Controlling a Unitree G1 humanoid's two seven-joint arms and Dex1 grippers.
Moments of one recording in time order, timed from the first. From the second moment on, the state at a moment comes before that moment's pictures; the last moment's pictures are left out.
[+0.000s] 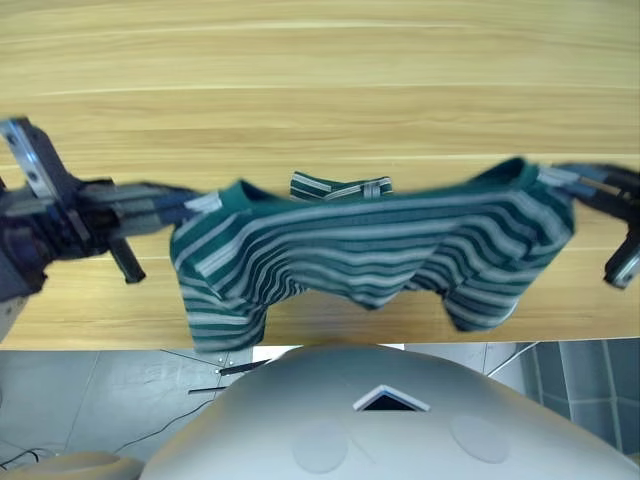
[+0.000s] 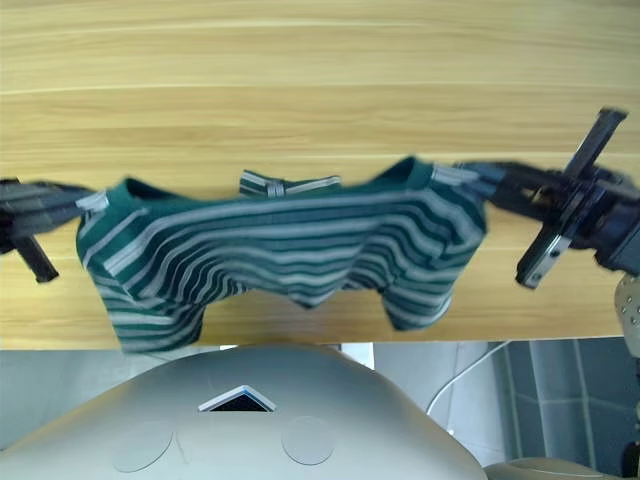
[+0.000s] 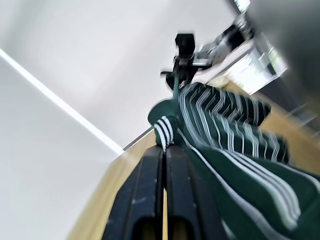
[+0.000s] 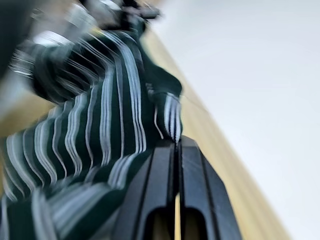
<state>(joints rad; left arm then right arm) 0.14 1.21 0.01 -0.24 -0.85 -0.75 -1.01 0.20 -1.10 -0.23 -0.24 0.82 -0.54 1.00</state>
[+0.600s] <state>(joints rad) 0.18 1.08 0.39 -0.51 -1.01 -0.37 -1.51 0.26 -0.93 -0.44 -0.43 0.76 -0.35 1.49</state>
